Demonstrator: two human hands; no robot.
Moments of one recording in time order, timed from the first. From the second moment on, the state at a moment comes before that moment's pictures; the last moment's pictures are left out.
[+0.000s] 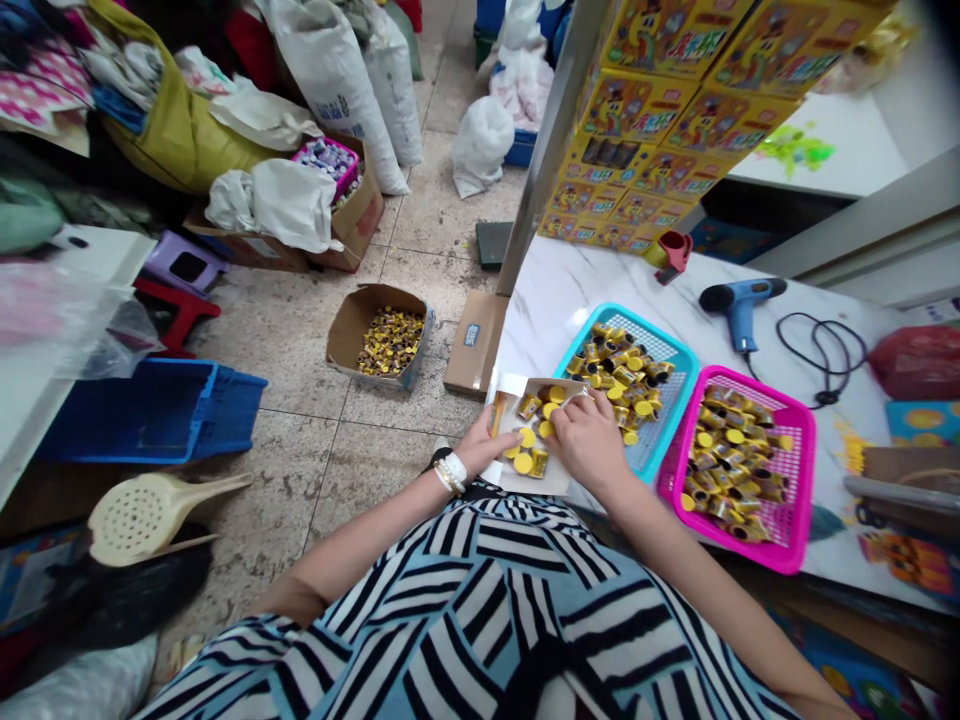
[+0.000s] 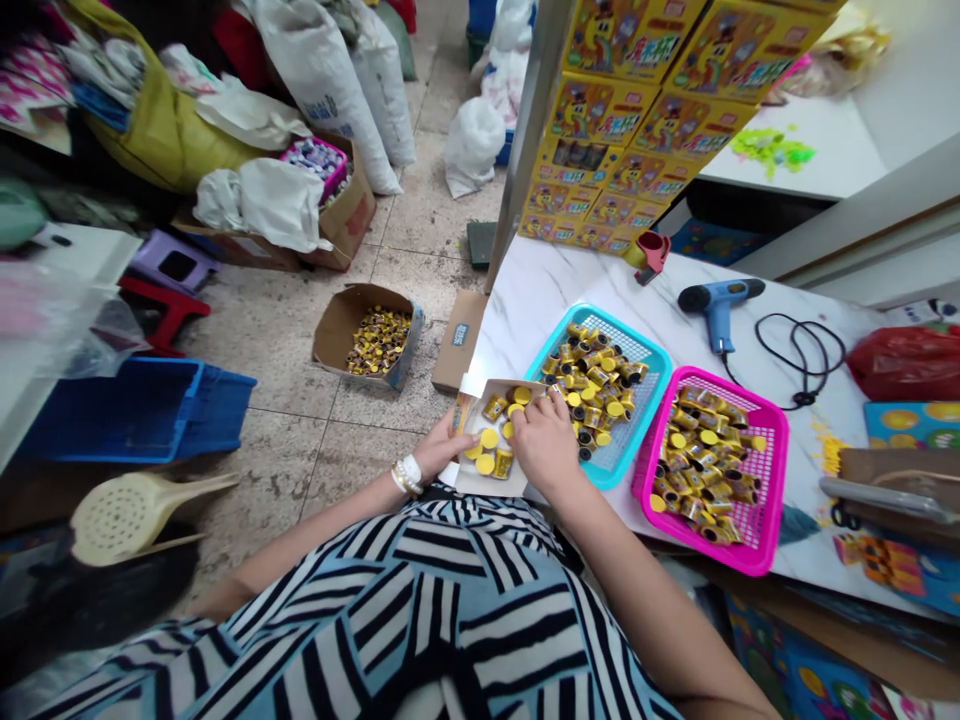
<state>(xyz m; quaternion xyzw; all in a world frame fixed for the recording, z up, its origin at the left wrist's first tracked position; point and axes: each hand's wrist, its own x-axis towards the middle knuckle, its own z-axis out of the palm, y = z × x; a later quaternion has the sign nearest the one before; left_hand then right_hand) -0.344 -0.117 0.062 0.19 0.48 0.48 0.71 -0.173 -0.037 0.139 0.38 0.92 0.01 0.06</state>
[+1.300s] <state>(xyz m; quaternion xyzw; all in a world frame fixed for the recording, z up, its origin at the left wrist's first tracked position) -0.349 -0.112 0.048 0.19 0.52 0.51 0.66 -0.179 -0.055 0.153 0.32 0.94 -0.10 0.10</state>
